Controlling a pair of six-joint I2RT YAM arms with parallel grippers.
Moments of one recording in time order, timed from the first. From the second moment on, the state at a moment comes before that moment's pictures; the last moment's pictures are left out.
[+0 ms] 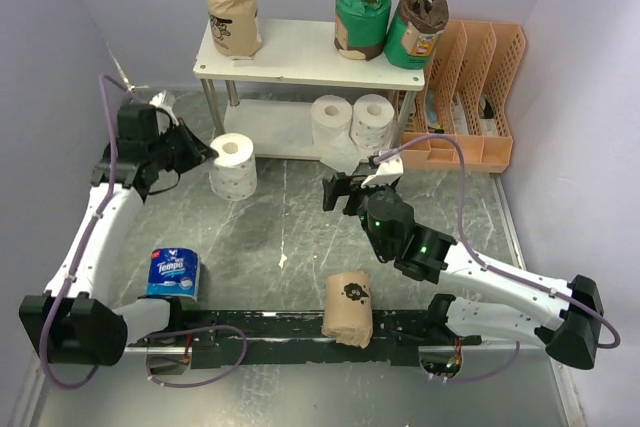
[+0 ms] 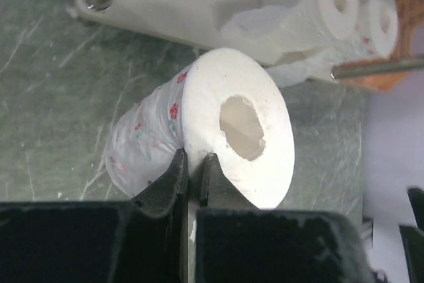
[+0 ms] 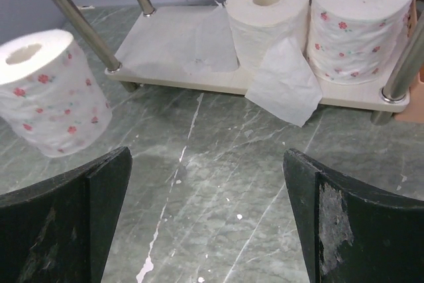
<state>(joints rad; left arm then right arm) -0.04 1.20 1.18 -0.59 0.37 -0.49 1.04 0.97 0.74 0.07 0.74 0.35</state>
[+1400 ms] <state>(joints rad) -0.49 1.68 1.08 0.38 -0.37 -0.76 1.04 0.78 0.68 -0.01 0.81 0.48</state>
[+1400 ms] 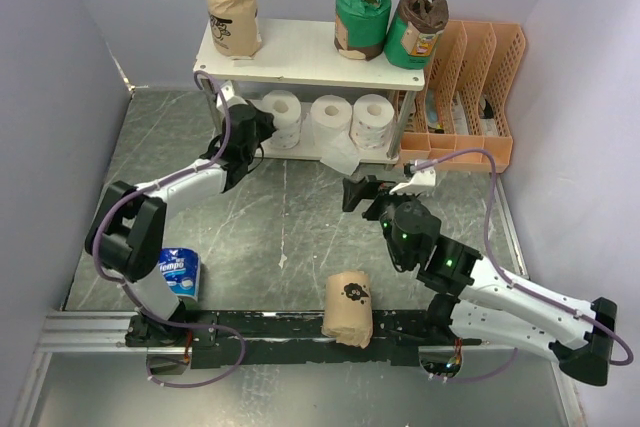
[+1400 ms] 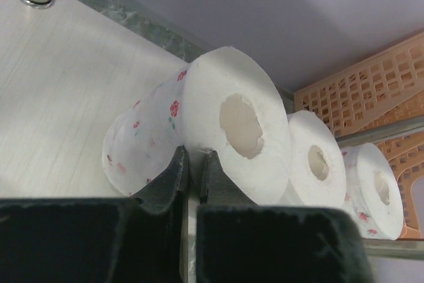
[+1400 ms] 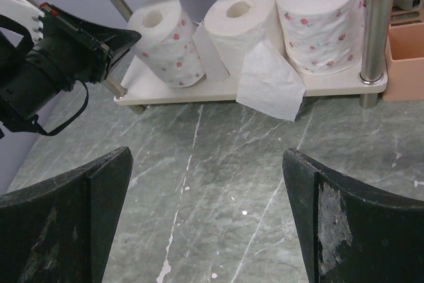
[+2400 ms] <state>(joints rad) -0.56 1.44 1.17 0.06 -0.32 -0.54 1.04 0.79 0.67 0.00 0.81 0.46</state>
